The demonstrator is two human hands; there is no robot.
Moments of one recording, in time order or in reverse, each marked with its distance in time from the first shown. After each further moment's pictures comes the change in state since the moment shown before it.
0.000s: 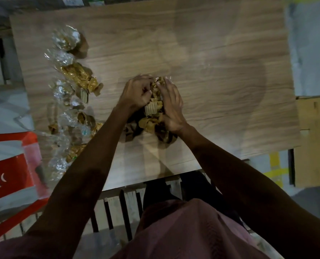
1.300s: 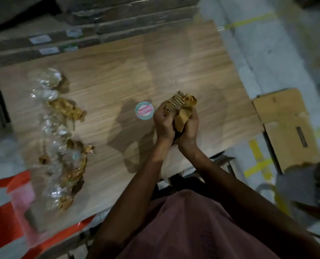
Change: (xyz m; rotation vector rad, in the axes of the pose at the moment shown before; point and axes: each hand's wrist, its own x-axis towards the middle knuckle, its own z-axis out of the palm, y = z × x) left_hand -0.024 0.189 0.084 -1.005 0.360 -0.354; right_hand -0.076 -0.096 -0.102 0.614 0.763 0.445
